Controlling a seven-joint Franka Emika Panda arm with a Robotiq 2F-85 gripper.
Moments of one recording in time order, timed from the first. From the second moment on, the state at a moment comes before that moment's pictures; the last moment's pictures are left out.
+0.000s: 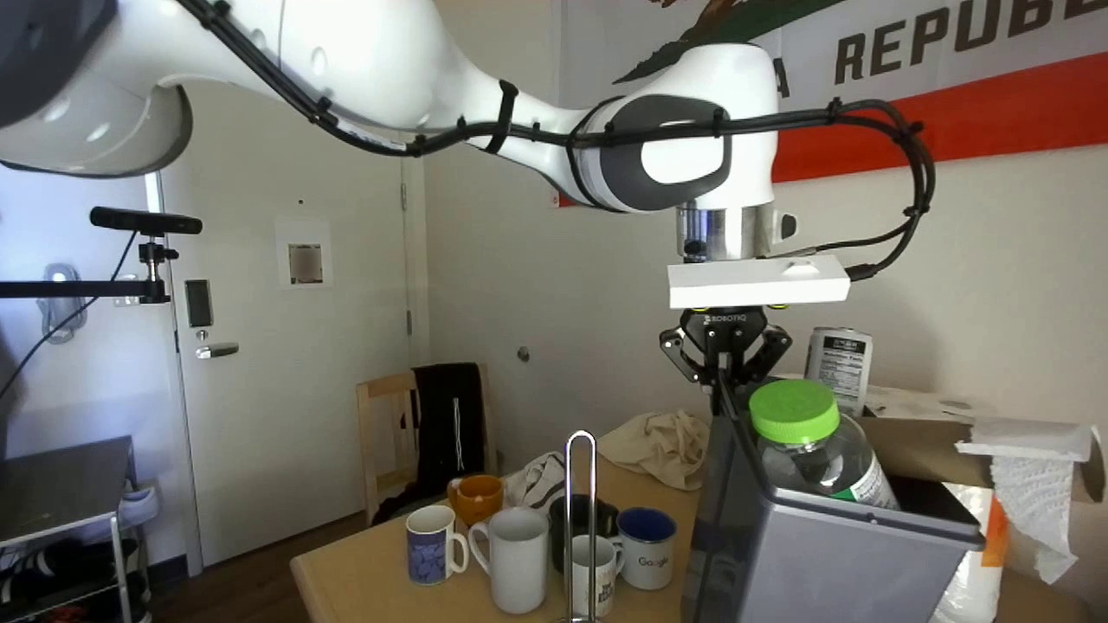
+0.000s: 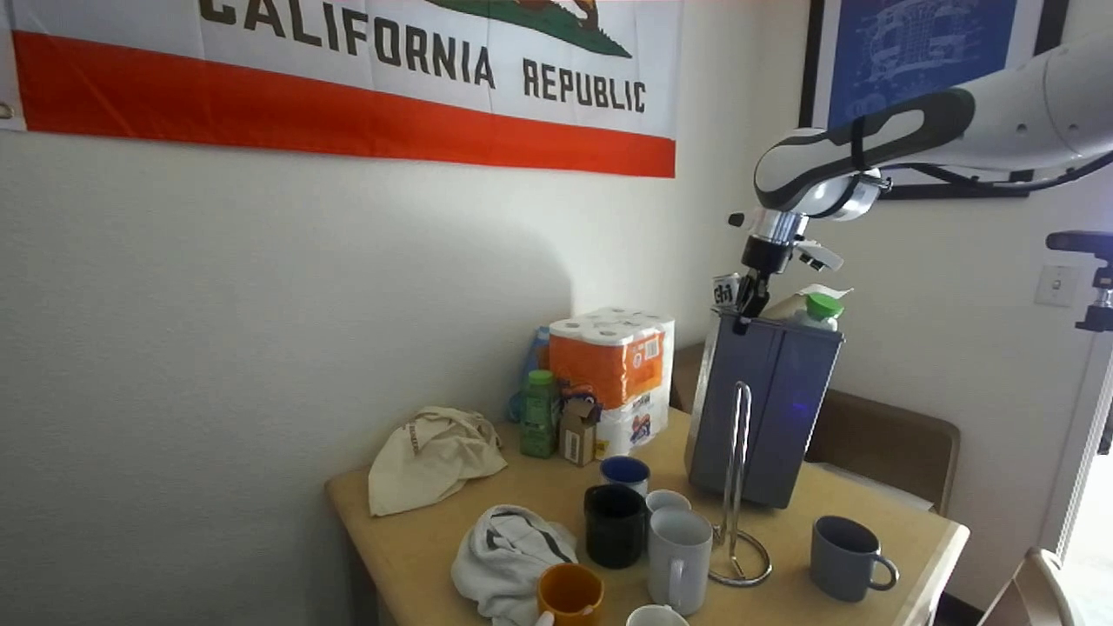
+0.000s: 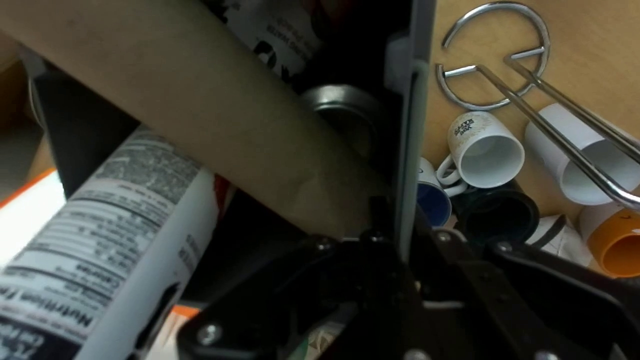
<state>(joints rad) -0.29 0.40 -0.04 -1.44 0.17 2.03 -1.11</state>
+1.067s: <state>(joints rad) -0.11 0.20 -0.03 -1.86 0.00 2.41 -1.11</state>
